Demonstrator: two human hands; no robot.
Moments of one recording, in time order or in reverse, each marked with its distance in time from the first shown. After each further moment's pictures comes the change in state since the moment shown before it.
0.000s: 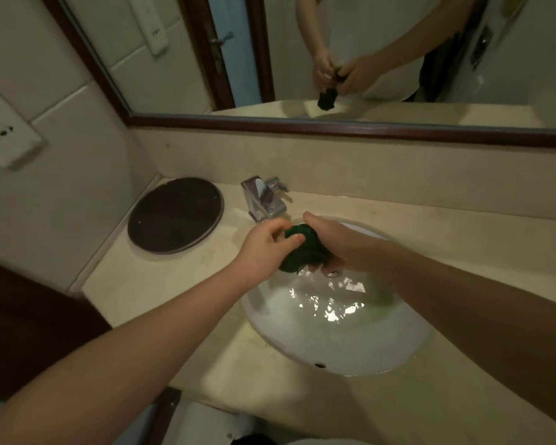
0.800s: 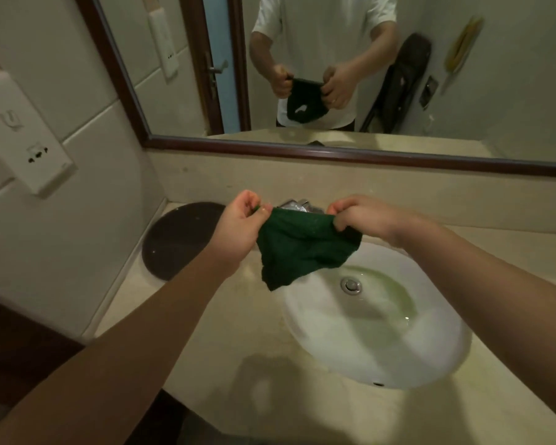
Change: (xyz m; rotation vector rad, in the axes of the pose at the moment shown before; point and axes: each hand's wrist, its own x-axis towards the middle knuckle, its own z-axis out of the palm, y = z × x) left_hand 0.024 -0.036 -0.173 -0.474 -0.011 0.010; right_hand -0.004 -0.120 0.055 -0.349 0.283 -0.141
